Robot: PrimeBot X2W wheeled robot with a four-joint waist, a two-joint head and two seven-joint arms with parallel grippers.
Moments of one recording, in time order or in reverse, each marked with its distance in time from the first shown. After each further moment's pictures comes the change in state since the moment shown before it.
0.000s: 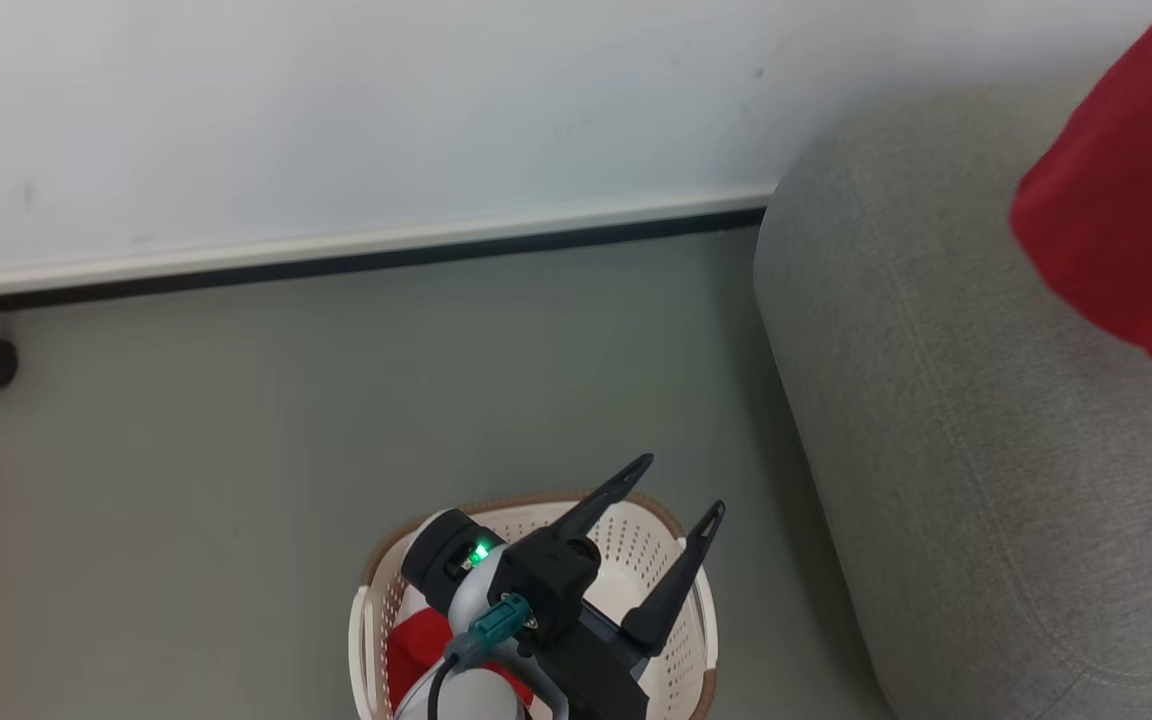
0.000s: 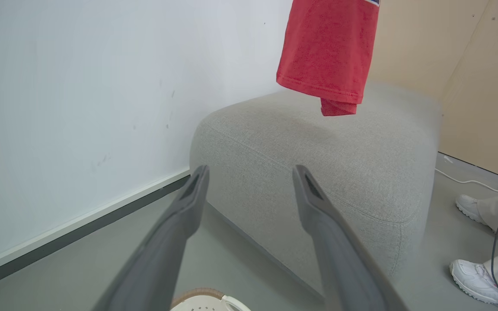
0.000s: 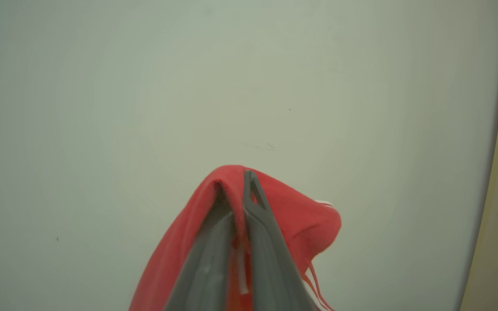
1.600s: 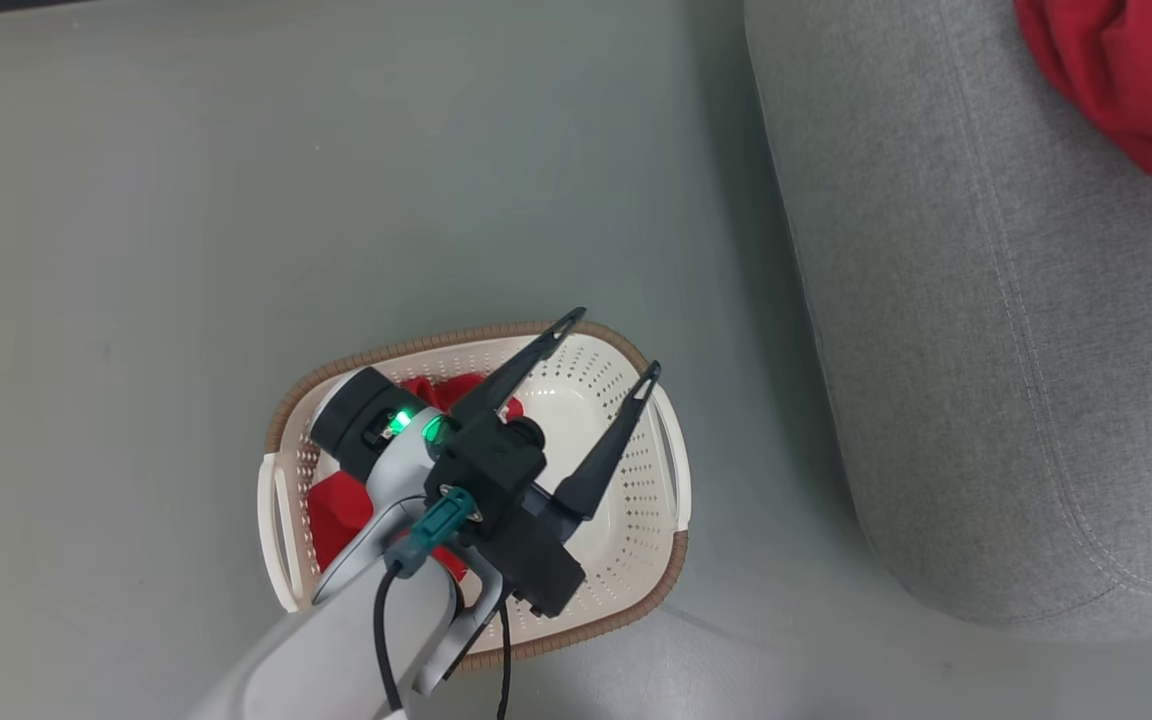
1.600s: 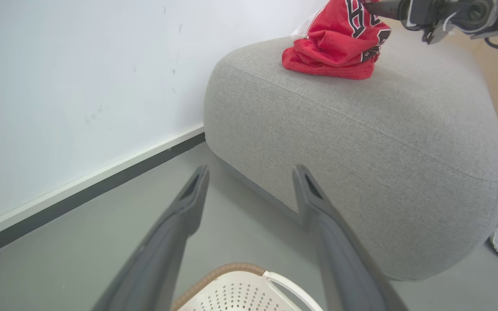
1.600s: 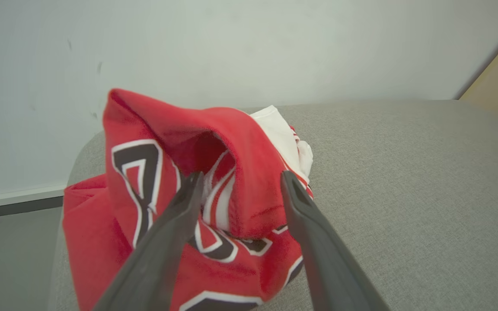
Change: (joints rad) left arm -0.178 0.108 0.046 -0.057 0.104 0.025 0.037; right arm 0.025 0.166 0.021 0.515 0.012 0.048 -0.131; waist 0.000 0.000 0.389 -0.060
